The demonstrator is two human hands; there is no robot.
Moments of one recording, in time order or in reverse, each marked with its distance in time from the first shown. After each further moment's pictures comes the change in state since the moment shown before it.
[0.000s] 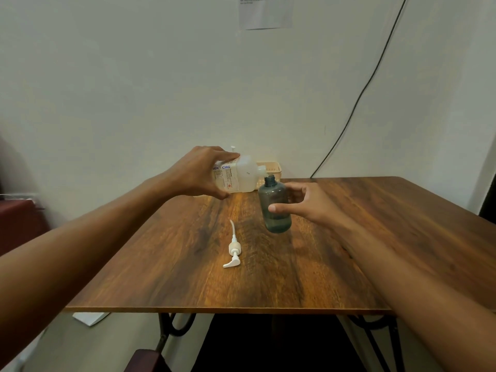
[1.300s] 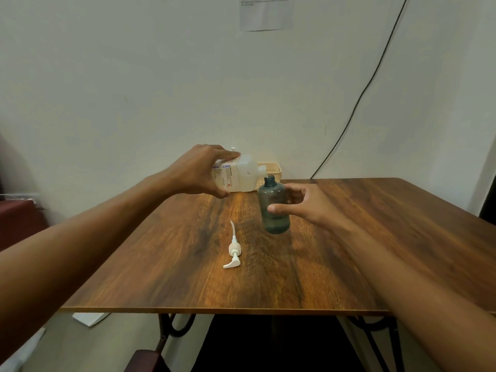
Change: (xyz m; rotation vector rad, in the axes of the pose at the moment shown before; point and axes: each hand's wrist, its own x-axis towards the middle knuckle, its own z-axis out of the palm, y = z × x) left_hand 0.001 0.004 -0.007 0.022 -0.016 -0.010; right_hand -0.002 -0.006 0.003 0.011 0.019 0.032
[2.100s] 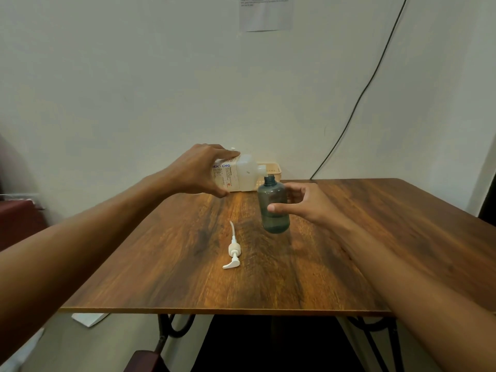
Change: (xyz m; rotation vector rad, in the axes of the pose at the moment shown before) left_hand -0.001 0.002 -0.004 -0.005 -0.009 0.007; right_hand -0.003 -0.008 -0.001 0.011 -0.003 0.012
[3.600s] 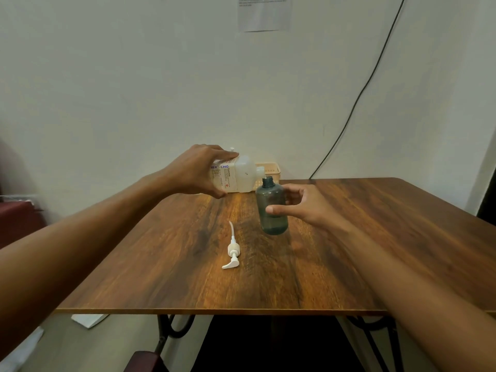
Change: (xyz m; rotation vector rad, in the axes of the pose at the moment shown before) left_hand 0.001 -0.002 0.001 0.015 -0.004 0.000; right_hand 0.005 0.014 0.002 0.012 -0.008 -0.041
